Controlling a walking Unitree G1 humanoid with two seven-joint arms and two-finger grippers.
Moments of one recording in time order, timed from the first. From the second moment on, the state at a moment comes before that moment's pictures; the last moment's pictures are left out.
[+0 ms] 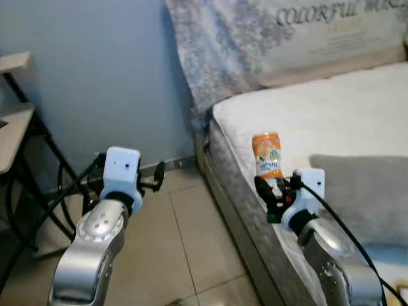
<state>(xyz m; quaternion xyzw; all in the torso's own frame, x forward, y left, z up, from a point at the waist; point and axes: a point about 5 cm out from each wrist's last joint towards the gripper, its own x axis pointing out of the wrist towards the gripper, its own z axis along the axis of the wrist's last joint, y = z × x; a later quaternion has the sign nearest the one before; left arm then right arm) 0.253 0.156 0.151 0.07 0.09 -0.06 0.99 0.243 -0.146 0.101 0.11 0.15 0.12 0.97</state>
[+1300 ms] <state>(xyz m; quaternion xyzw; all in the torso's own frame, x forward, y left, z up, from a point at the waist) 0.257 0.175 0.144 0.07 0.10 -0.04 0.99 0.249 -0.141 0.091 0.03 0.17 0.12 0.98</state>
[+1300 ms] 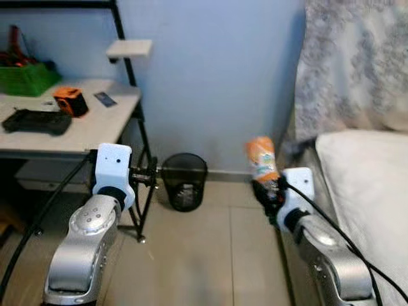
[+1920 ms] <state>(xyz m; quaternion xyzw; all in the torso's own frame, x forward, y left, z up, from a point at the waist) 0.256 0.188 0.144 0.08 0.10 -0.02 0.99 0.249 -0.120 0.090 0.05 0.16 0.15 0.97</state>
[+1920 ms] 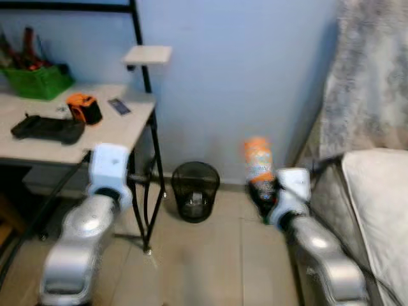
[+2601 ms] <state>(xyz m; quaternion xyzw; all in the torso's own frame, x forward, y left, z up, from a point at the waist) 0.257 0.182 0.144 0.08 0.10 -0.04 0.99 0.249 -0.131 0.088 0.05 0.17 0.13 0.98</state>
